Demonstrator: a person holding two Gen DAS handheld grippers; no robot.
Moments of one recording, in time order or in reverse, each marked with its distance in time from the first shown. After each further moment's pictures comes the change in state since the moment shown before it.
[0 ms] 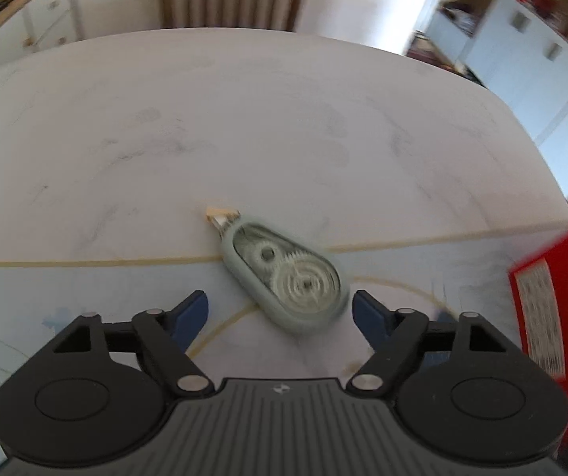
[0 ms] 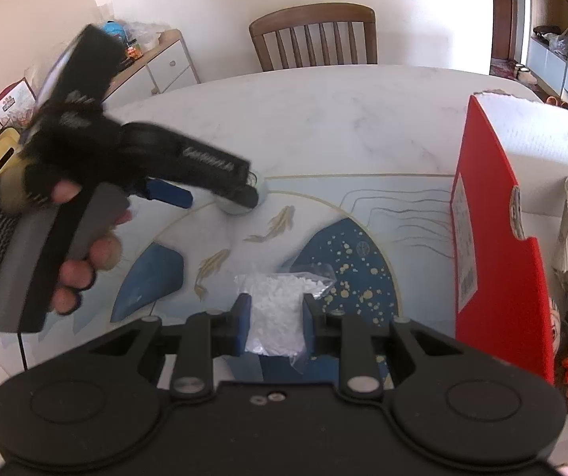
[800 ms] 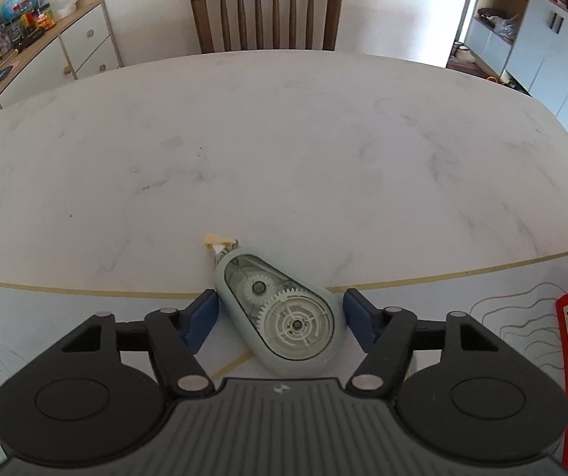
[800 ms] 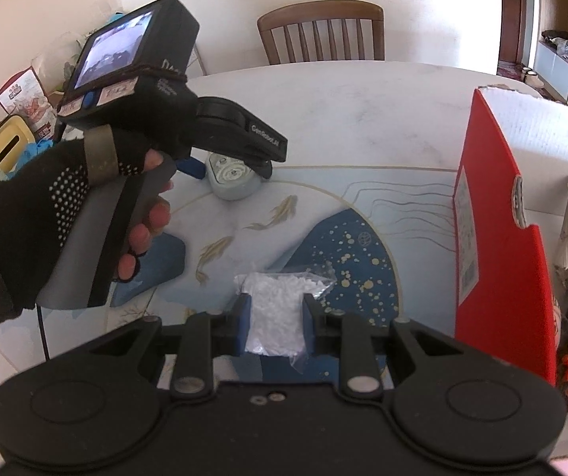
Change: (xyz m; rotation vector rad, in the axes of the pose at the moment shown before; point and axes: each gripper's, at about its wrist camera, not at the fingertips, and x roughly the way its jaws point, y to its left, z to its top) left arm 0.012 -0.016 0.004 0.031 -0.076 0.164; right arm -0.004 0.002 -0.005 -0.029 0.013 0.008
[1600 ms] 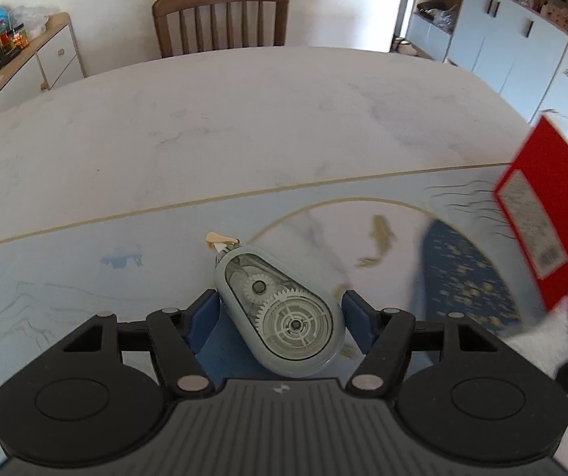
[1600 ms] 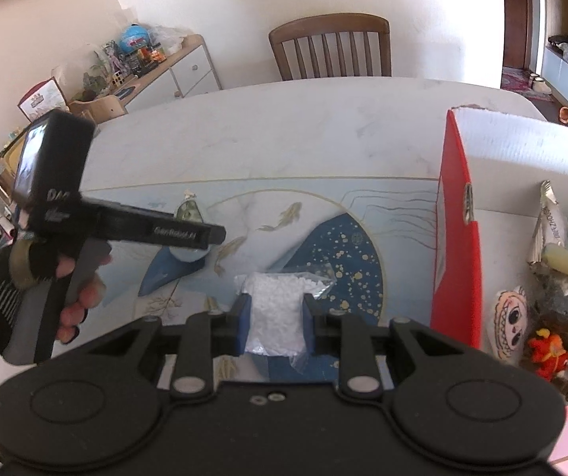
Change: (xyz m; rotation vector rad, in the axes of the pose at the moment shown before) left arm -0.066 0.032 -0.085 0.121 -0.050 -0.133; right arm -0.047 -0.007 -0.005 -0.005 -0.027 0.052
